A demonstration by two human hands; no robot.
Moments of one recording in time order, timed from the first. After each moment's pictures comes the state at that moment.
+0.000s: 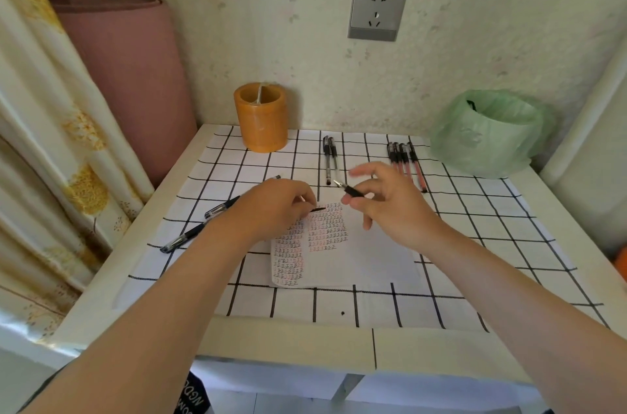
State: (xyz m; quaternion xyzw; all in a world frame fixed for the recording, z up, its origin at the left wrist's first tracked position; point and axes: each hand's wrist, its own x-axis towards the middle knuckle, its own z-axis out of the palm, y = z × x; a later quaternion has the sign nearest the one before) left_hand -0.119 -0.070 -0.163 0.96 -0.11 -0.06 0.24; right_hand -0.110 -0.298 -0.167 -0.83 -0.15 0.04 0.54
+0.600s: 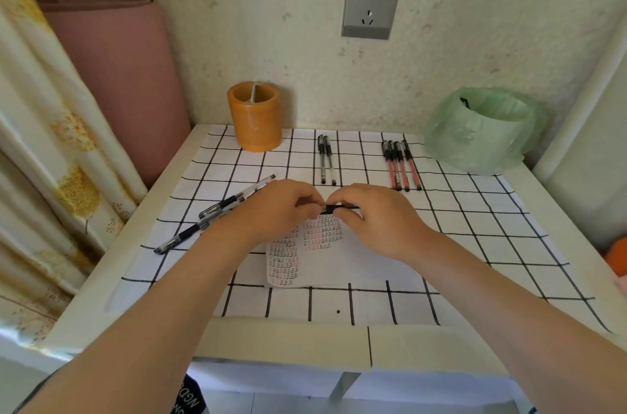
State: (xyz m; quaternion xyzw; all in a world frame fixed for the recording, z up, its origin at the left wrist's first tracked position) left_hand -0.125 -0.086 -0.160 0.94 -0.12 -0.08 0.32; right_hand -0.118 -0.289 -0.175 -0.93 -0.27 -0.07 0.23
